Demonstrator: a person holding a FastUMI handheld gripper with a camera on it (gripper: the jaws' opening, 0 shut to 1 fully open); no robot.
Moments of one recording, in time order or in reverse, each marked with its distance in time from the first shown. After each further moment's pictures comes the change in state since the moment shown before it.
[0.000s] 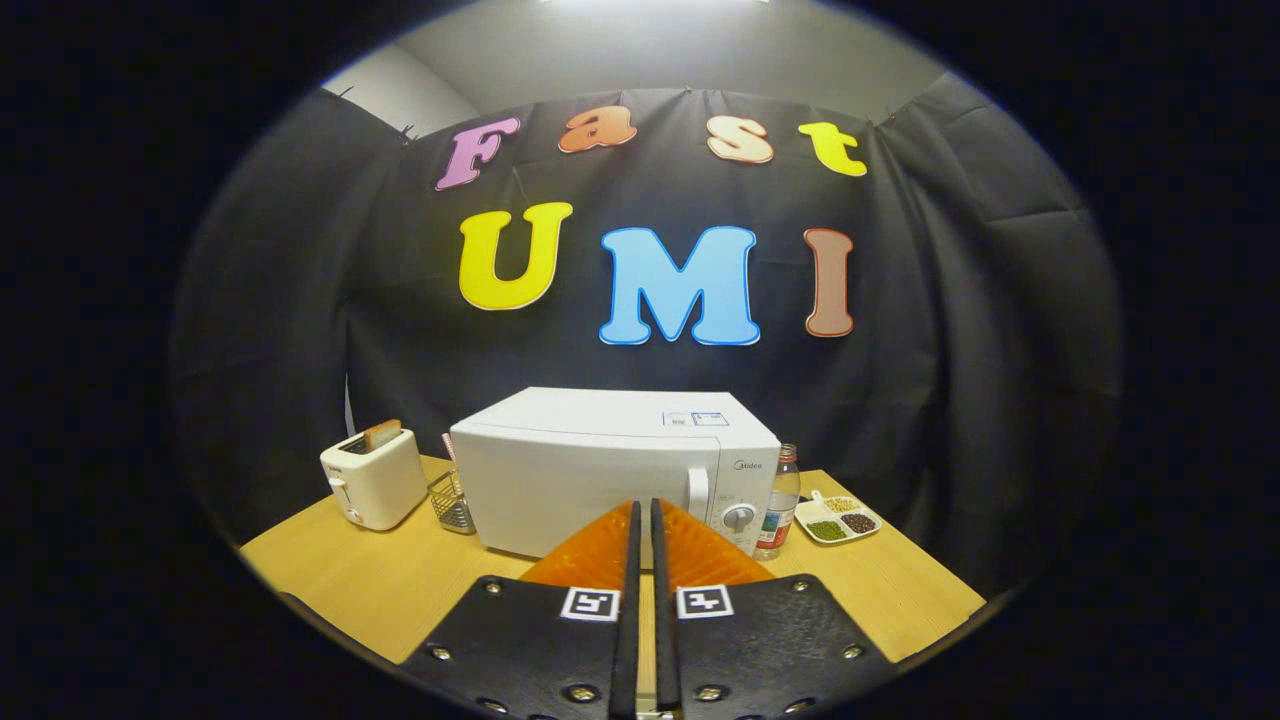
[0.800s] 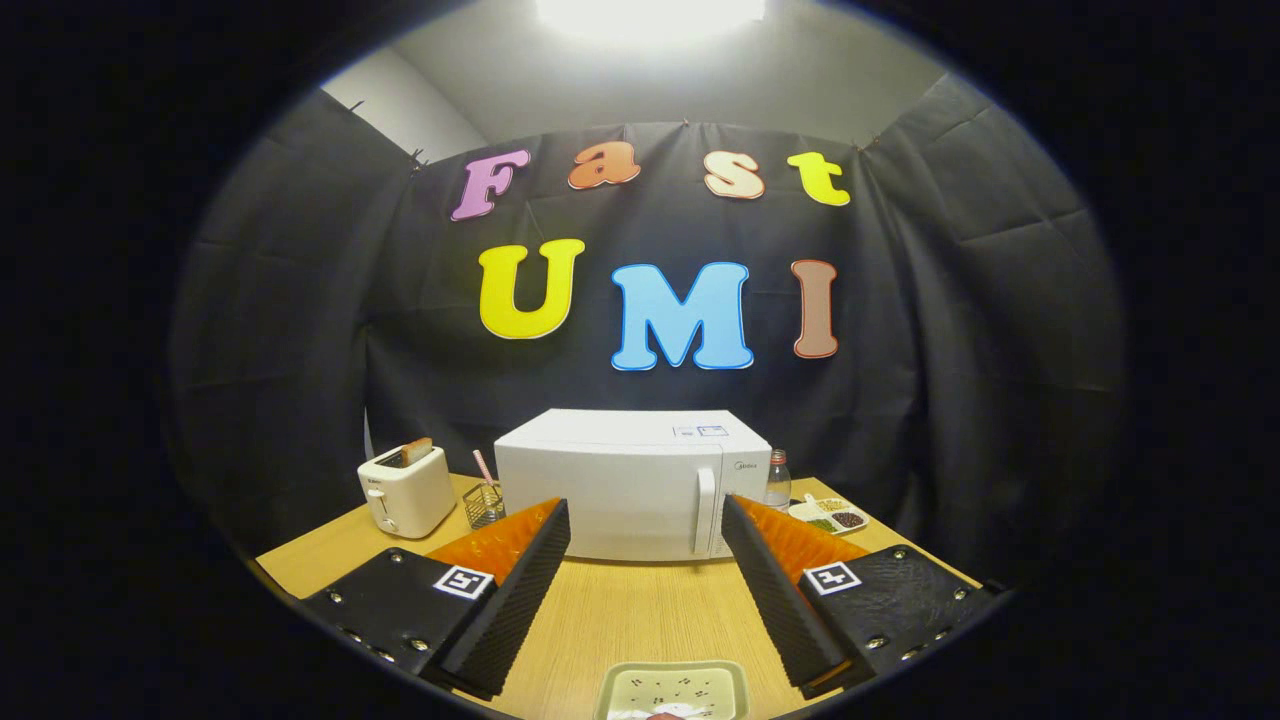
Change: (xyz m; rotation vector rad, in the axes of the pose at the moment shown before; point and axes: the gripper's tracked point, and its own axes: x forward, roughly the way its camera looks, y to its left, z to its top) arm -0.078 0.023 0.012 0.019 -0.074 -0.006
